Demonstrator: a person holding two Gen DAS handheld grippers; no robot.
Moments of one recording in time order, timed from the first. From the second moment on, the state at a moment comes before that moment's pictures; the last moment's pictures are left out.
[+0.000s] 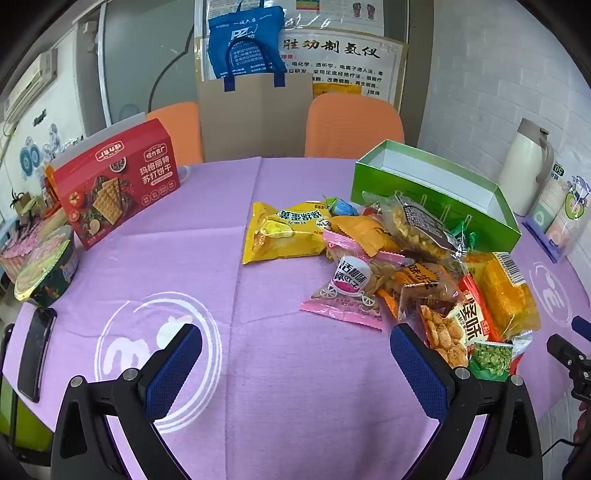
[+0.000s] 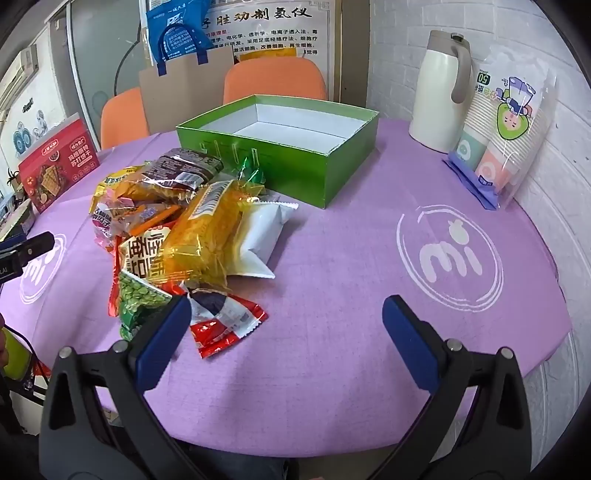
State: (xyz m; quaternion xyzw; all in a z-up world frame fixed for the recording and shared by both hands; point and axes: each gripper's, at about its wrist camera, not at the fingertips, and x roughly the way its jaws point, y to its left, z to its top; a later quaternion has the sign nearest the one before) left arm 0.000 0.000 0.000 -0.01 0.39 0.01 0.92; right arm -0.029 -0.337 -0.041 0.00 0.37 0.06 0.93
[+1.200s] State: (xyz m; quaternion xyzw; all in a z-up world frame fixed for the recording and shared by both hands) left arm 0.000 -0.006 -0.001 -0.01 0.39 -0.02 0.92; right arm -0.021 -0.341 -0.052 0.00 0.39 0.06 0.92
